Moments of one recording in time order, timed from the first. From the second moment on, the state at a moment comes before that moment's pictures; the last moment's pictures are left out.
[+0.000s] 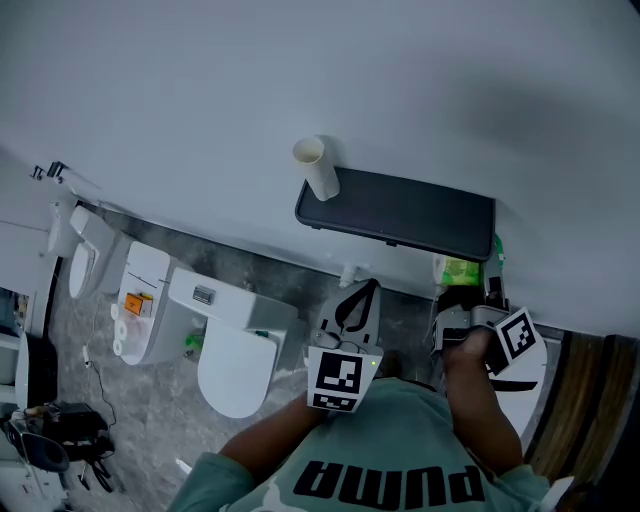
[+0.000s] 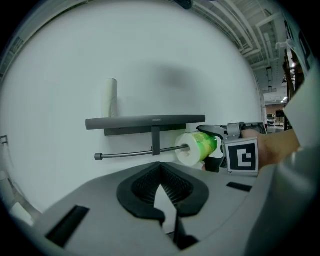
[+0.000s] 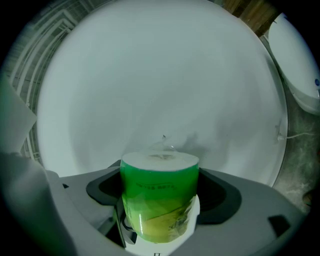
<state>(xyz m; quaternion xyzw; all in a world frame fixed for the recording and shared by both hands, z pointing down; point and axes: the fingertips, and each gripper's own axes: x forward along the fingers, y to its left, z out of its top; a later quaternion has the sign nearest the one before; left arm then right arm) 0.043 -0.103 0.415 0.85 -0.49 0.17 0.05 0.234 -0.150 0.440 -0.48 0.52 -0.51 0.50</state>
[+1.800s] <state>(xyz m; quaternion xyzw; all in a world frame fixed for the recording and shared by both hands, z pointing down) 0.005 -0.125 0.406 0.90 -0.38 0.20 0.03 0.168 -0.150 0.440 -0.47 0.51 -0.47 0.55</state>
